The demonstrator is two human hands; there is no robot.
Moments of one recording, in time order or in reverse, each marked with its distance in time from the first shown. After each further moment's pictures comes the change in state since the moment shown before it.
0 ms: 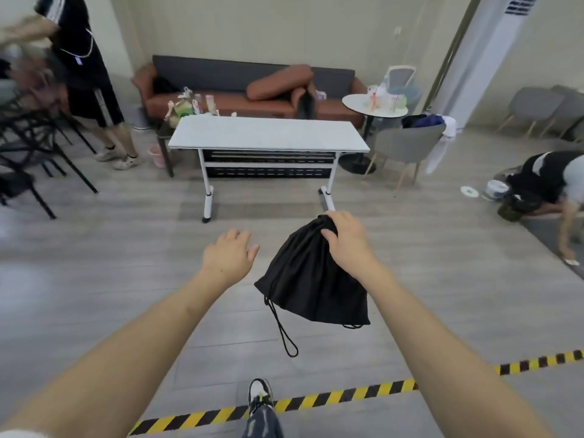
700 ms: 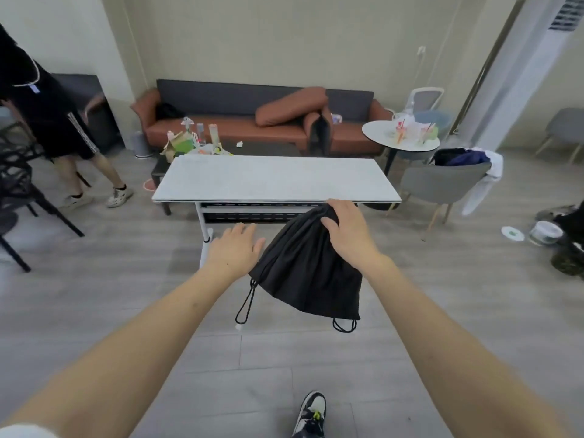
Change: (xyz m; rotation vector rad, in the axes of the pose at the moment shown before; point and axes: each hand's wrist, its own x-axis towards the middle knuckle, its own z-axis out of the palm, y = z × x) left_hand 0.490 -0.030 -0.056 0.023 0.055 0.002; right_hand 0.496 0.046 0.051 0.108 0.028 -0.079
